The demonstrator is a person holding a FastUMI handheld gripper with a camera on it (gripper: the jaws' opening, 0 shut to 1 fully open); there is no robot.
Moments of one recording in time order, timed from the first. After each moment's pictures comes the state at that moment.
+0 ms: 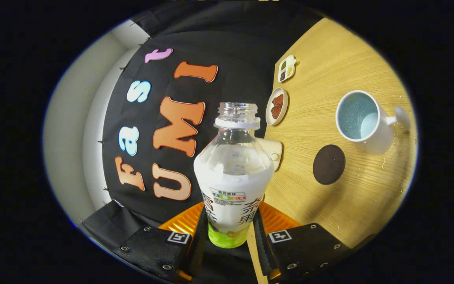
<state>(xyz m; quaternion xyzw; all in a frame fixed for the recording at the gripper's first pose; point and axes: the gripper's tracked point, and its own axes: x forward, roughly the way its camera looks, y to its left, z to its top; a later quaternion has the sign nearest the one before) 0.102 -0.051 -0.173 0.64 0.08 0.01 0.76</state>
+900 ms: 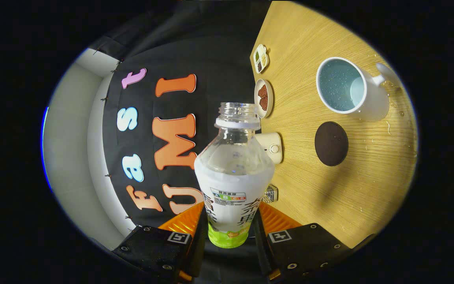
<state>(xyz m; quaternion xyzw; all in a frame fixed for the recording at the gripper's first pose) 0.114 -0.058 -0.173 0.74 0.07 0.00 0.67</state>
